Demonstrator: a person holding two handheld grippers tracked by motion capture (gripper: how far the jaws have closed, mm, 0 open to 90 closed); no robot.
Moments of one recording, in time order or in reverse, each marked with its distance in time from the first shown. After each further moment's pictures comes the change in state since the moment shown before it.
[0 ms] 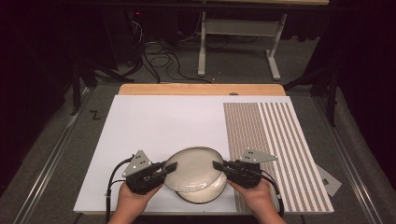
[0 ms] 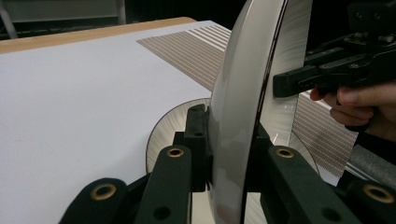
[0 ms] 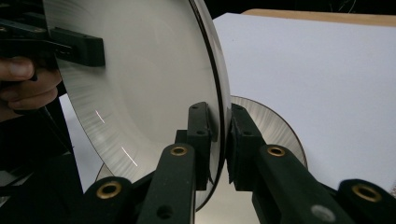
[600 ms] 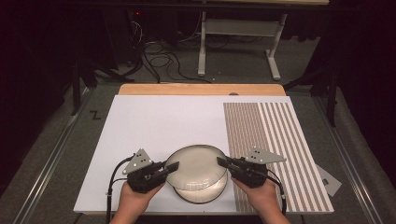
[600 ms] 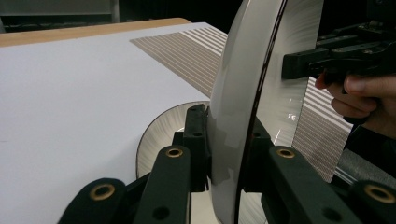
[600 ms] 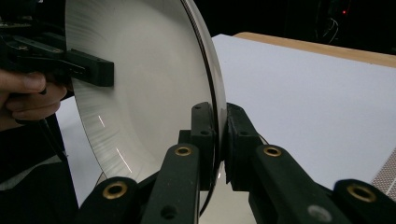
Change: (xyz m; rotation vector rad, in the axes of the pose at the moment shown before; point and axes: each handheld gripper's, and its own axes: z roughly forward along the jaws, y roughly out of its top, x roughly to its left) left arm -0.001 0.004 0.003 -0.005 -0.025 -0.028; right arm 0.005 0.014 -0.018 -0.050 -0.039 -0.062
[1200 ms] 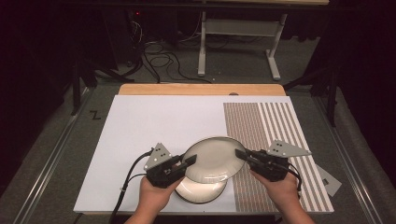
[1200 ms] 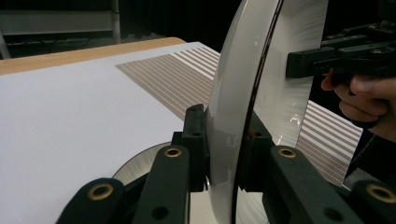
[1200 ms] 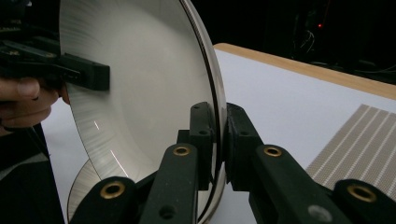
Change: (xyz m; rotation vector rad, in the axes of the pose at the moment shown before) left arm -0.035 0.026 0.042 -0.039 0.022 0.020; right arm -0.029 0.017 -0.045 -0.025 -0.052 -0.034
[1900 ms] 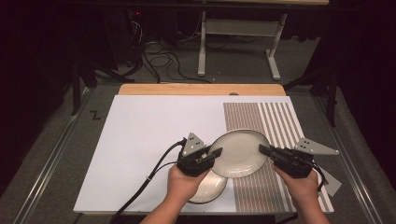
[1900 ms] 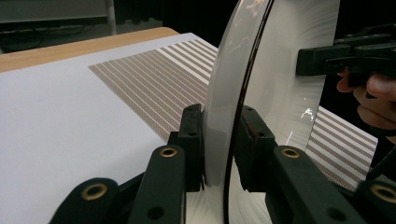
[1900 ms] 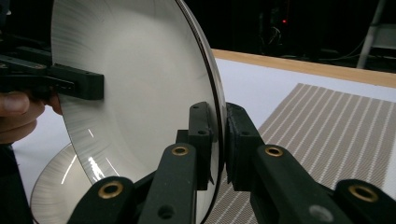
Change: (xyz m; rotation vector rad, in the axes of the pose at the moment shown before) left arm -0.028 0.026 0.066 0.071 0.015 0.003; right arm -0.046 -0.014 -0.040 -0.021 -0.099 0.088
